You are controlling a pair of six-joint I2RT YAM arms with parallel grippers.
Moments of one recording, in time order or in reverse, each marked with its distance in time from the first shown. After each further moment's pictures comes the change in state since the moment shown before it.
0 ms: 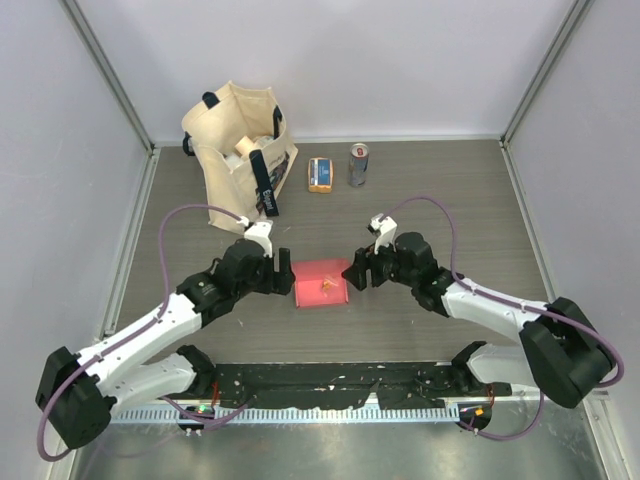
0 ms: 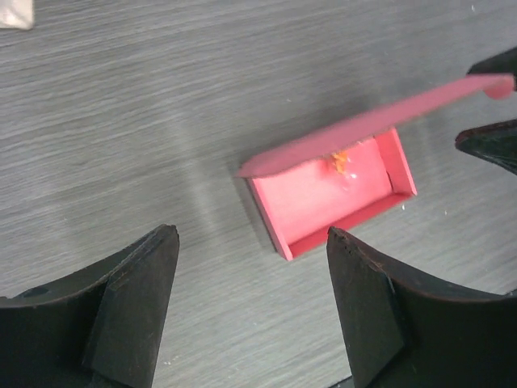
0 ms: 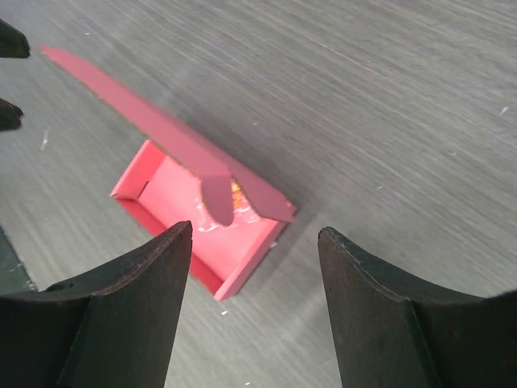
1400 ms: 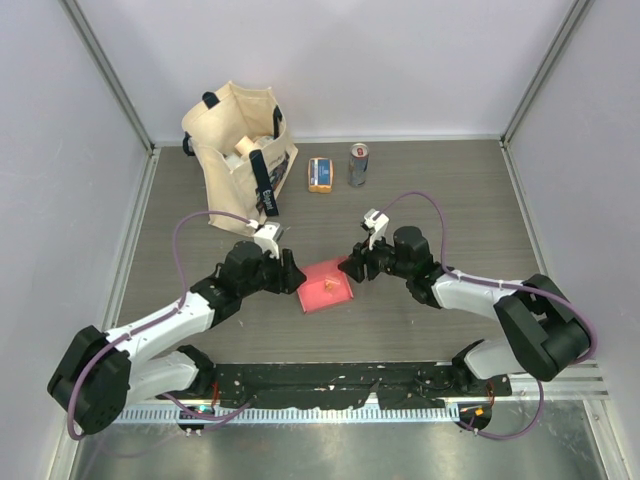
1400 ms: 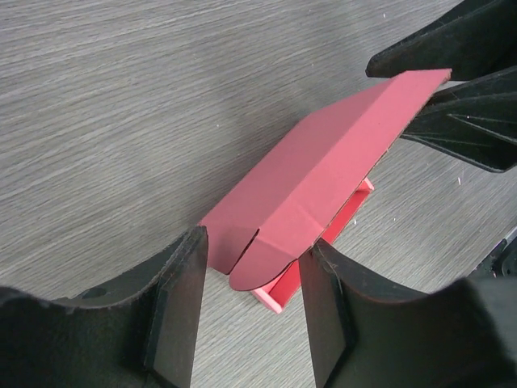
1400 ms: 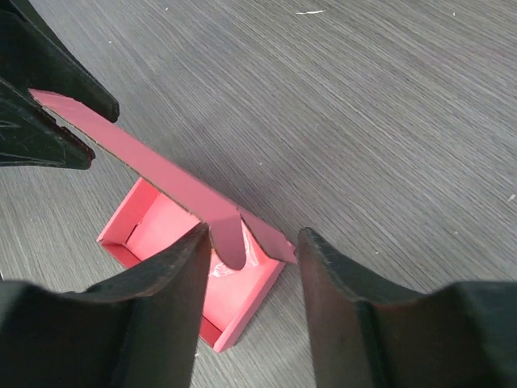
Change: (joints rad) left arm 0.110 0.128 -0.176 0.445 0.287 -0.002; right arm -0.050 0.181 0.015 0.246 -0.133 -0.127
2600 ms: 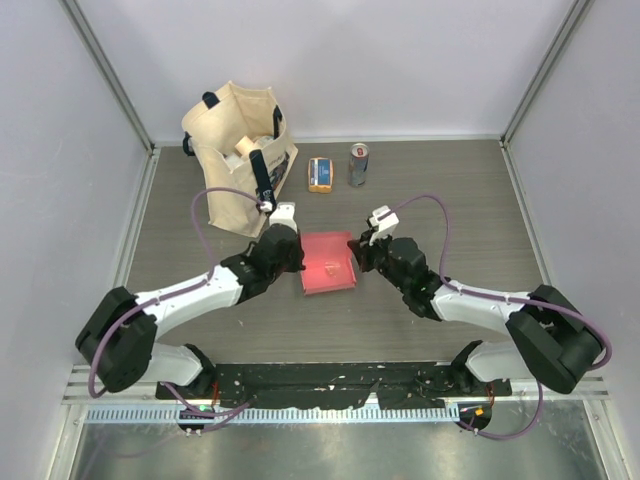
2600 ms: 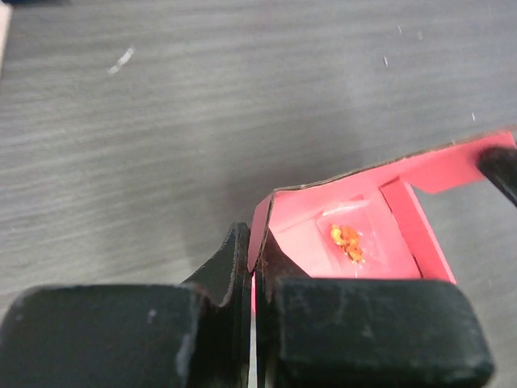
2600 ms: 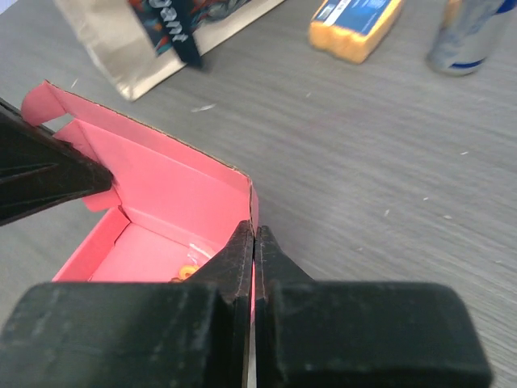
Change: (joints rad) left arm -0.116 0.227 0.241 -0.111 -0.386 -0.070; right arm 0.138 -0.079 -0.034 0.101 0.475 0.050
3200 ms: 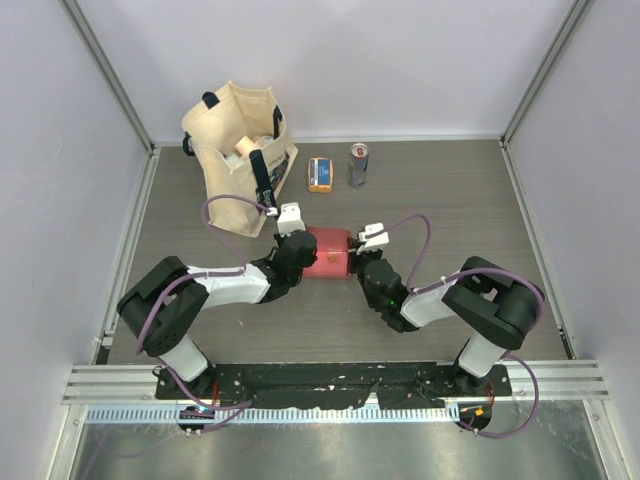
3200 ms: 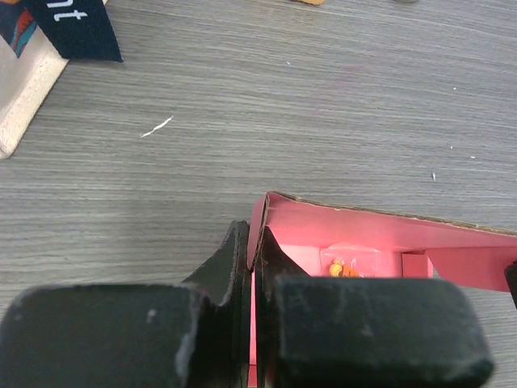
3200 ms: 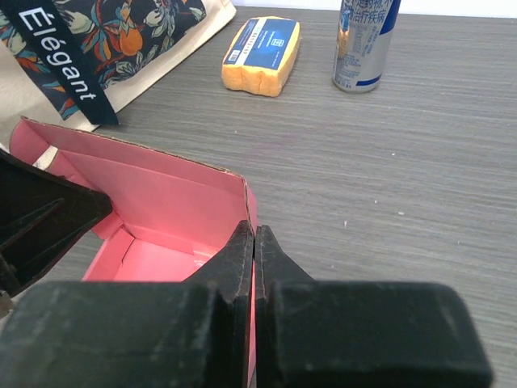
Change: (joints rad) left arm -0.047 0.298 0.040 0.344 -0.359 -0.074; right arm 0.177 0.338 -0.009 0.507 0.567 -0.050
